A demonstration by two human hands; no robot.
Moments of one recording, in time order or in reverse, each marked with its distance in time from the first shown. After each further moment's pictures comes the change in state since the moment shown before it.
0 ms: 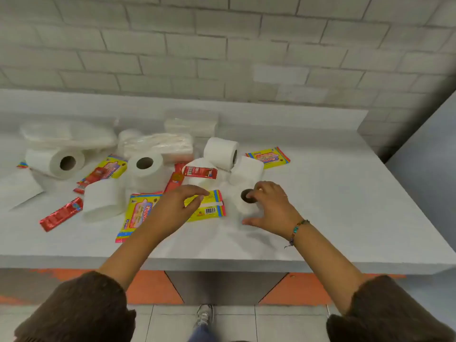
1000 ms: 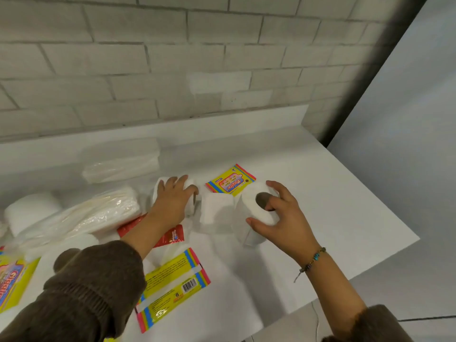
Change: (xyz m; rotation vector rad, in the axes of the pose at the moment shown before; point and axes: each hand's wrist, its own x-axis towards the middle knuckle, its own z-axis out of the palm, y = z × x) left_hand 0.249 -0.062 0.062 0.665 -0.338 0.281; right_hand 0.052 0.029 -0.038 0.327 0.518 0.435
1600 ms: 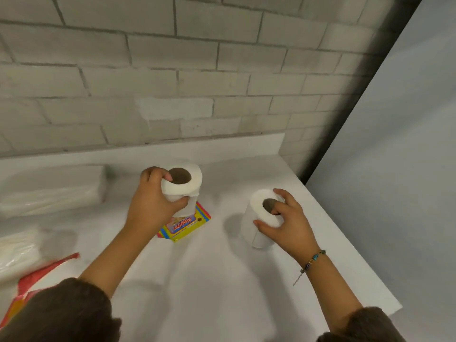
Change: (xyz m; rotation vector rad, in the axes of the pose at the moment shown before) left_hand 0.089 0.119 -0.060 -0.713 0.540 -0.309; right_hand 0.106 0.145 -0.090 -0.022 0.013 -0.012
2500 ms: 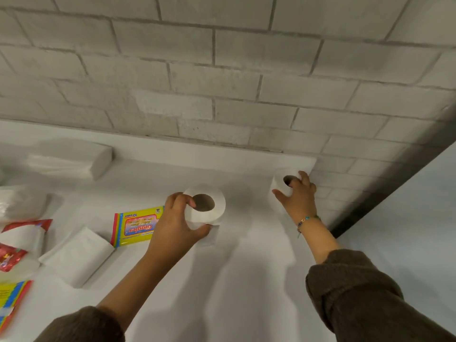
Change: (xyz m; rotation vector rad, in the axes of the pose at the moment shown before) left_hand 0.002 0.098 0.185 0.181 0.131 -0.264; right_hand 0.274 0.206 0.015 -0.055 -0.189 -0.076
